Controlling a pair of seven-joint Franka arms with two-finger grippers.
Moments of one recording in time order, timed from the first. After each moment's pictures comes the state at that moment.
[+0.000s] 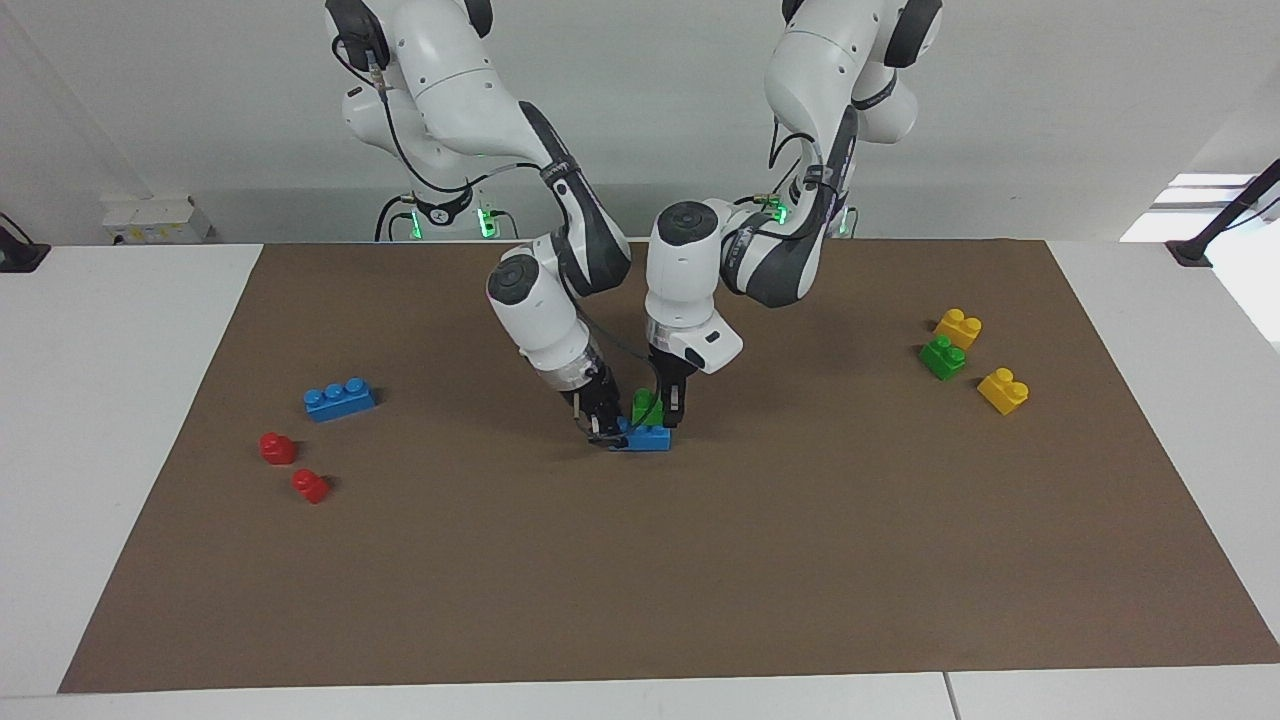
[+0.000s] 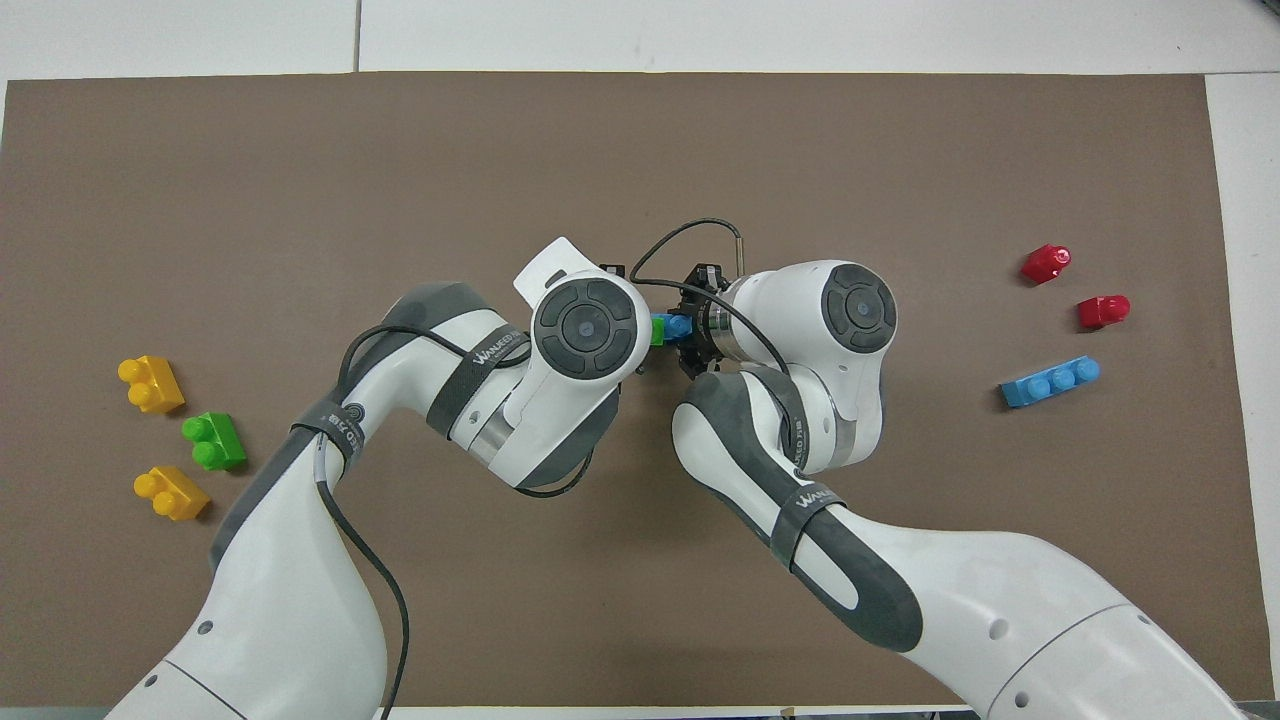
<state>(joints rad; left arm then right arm) -0.52 0.40 -0.16 -1.77 0.19 2.32 -2.23 0.44 0.44 0.05 -1.91 0.46 2.59 1.72</state>
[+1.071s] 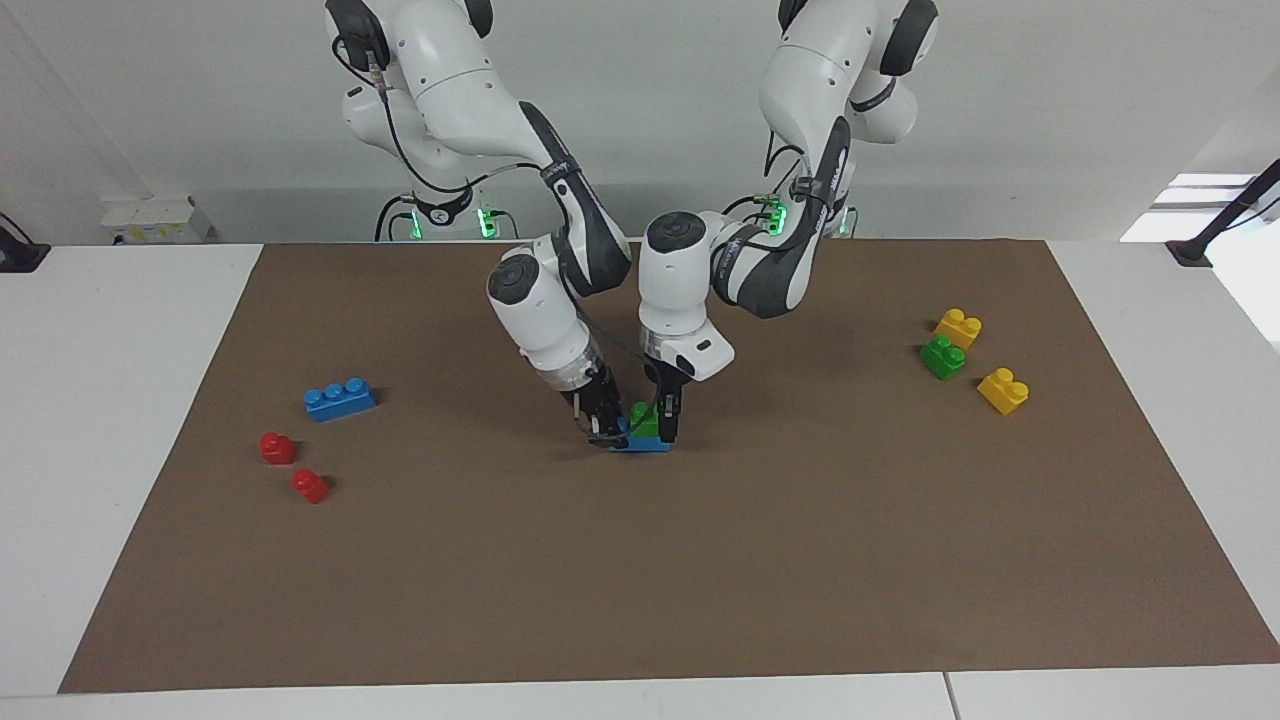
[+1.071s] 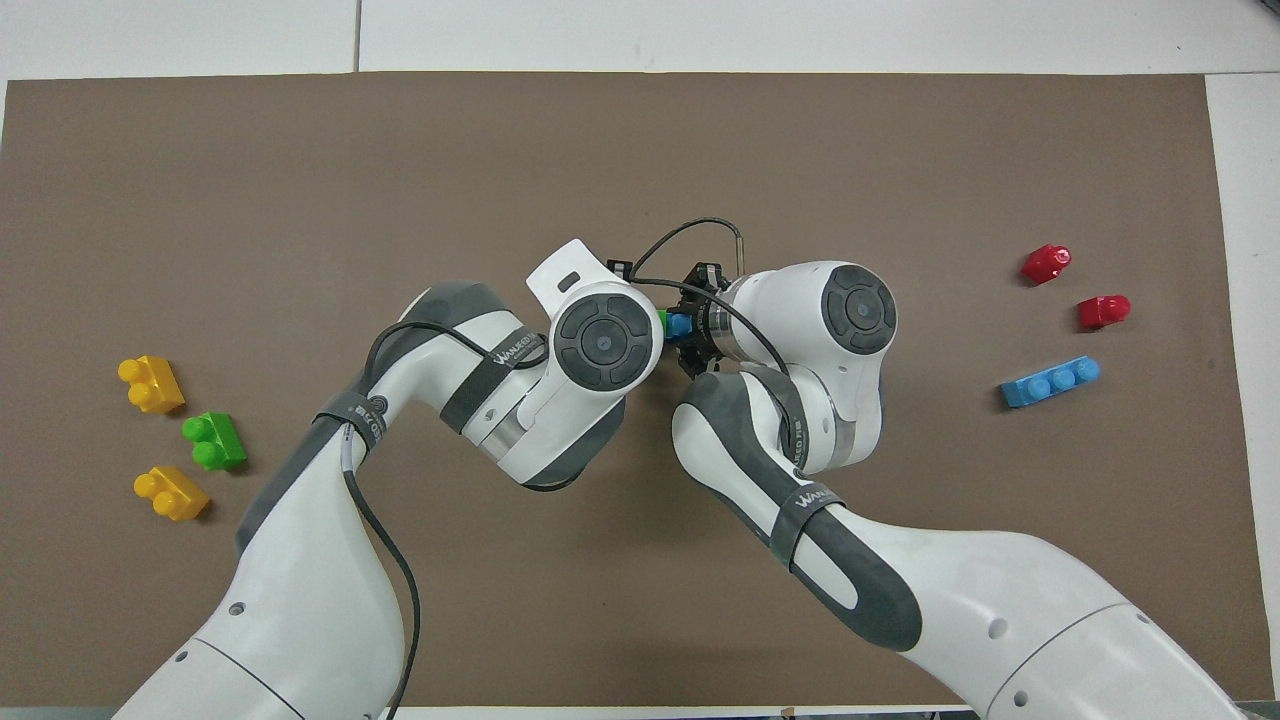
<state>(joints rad) -0.53 0.43 -0.16 -1.77 0.28 2.37 -2.22 0.44 0.44 0.05 -1.91 0.46 2.60 1.72</state>
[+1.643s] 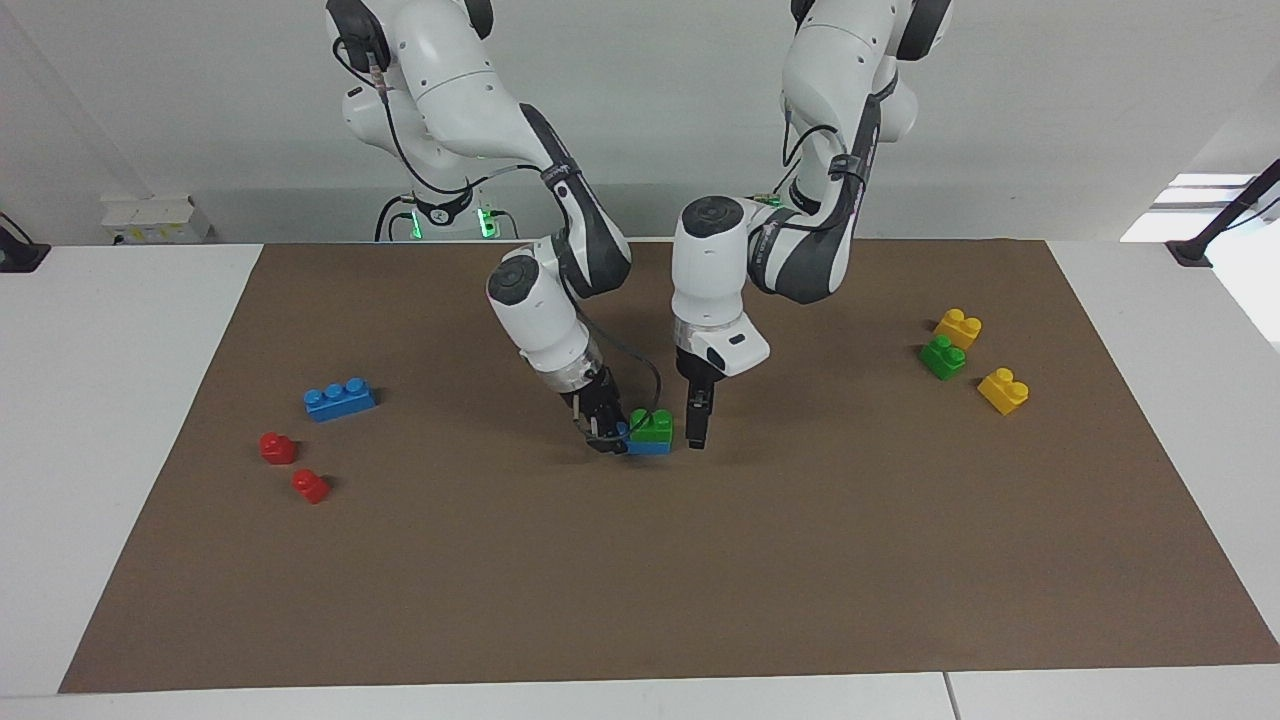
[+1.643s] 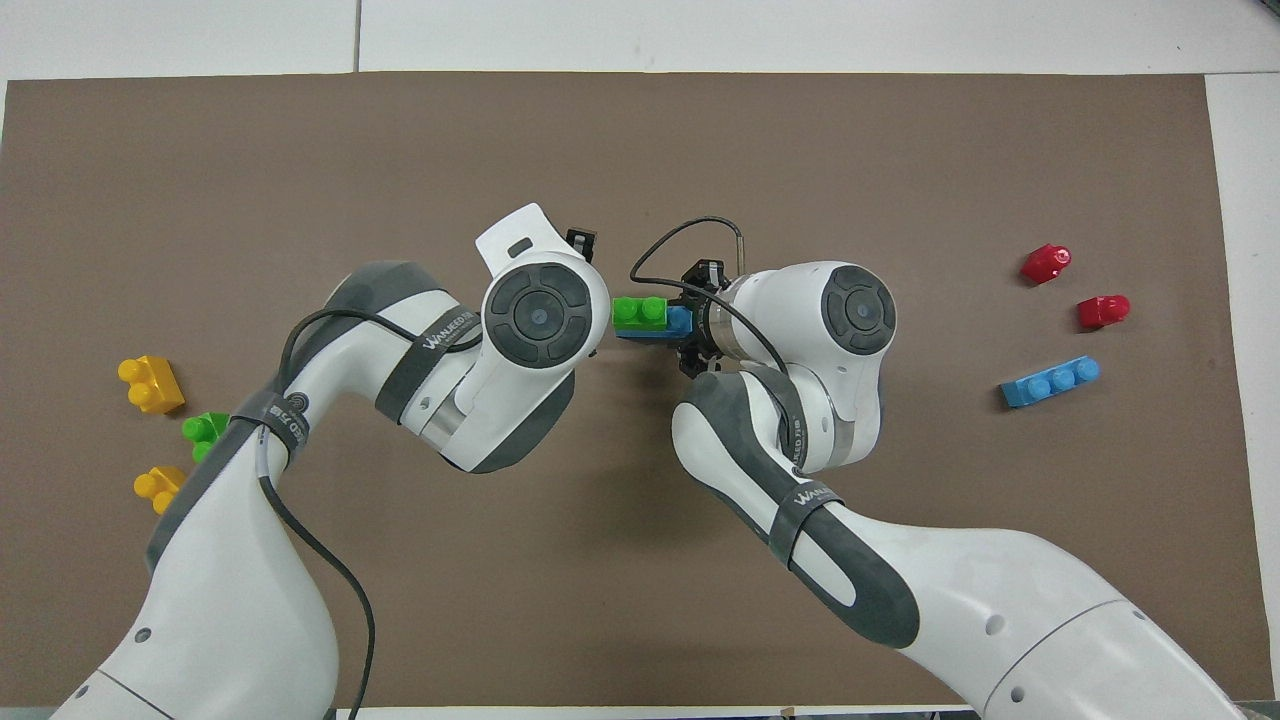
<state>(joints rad) -0.46 0.35 -0.15 -1.80 0.28 2.34 -2.02 0.44 0.44 0.05 -1.91 0.46 2.61 1.72</state>
